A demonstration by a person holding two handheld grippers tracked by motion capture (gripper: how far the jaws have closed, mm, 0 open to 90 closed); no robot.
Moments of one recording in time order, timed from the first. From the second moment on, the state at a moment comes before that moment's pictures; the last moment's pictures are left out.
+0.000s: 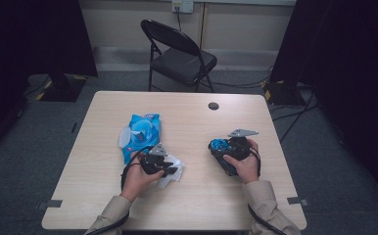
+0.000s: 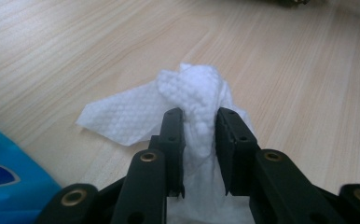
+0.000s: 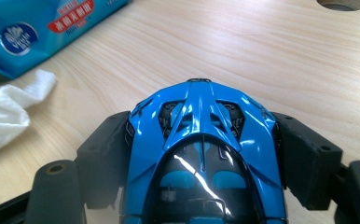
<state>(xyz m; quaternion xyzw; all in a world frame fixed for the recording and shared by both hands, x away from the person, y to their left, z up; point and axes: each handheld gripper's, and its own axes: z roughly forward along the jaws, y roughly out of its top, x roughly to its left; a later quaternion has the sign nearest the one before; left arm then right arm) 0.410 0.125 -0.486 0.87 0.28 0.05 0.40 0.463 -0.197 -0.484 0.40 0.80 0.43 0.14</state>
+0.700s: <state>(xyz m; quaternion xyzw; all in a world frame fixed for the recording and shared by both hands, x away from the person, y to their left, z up) 0.410 0.125 -0.485 0.87 0.29 0.05 0.41 0.473 -0.191 -0.485 0.41 0.81 0.39 0.14</state>
